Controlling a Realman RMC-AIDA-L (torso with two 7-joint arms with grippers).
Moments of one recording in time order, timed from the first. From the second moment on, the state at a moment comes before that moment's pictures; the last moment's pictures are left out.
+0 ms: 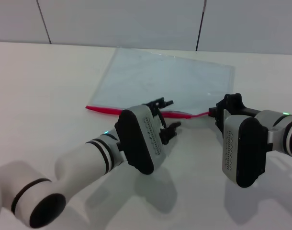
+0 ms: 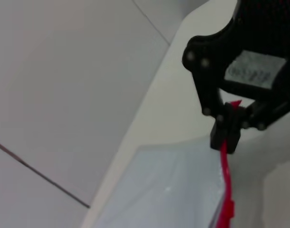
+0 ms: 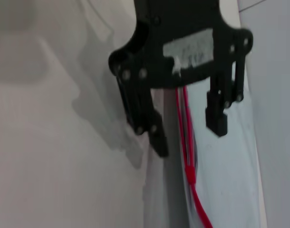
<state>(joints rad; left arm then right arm) -0.67 -2.03 -0.37 -0.60 1.97 0.51 0.87 0.34 2.04 -1.95 -1.18 -2.54 -0.41 1.64</state>
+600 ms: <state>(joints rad) -0.62 -2.03 -0.41 -0.66 1.99 0.57 1.07 0.35 2.04 -1.95 -1.18 -2.54 -0.41 1.64</state>
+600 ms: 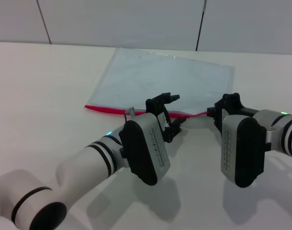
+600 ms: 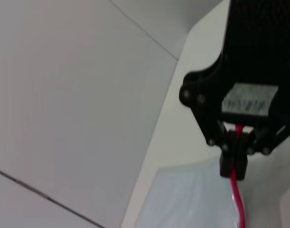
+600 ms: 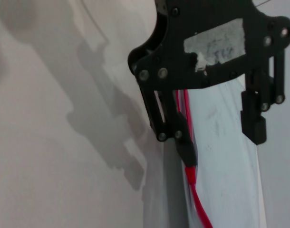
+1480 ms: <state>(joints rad) -0.63 -2.03 -0.29 -0.62 1.99 0.68 0.95 0.35 2.04 -1.97 -1.20 -2.54 -0.41 1.64</state>
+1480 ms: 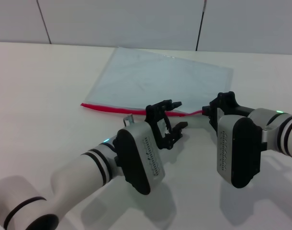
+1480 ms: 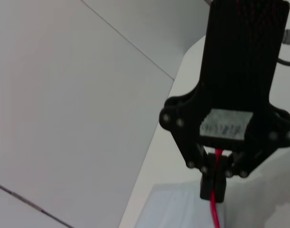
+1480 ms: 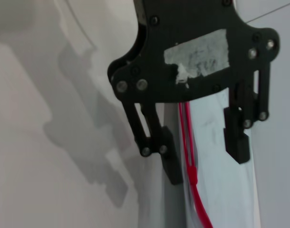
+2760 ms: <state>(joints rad) -0.62 -2.03 -0.24 -0.52 2.01 0.78 0.84 0.30 2.04 -2.03 -1.30 -2.55 -0.42 1.63</state>
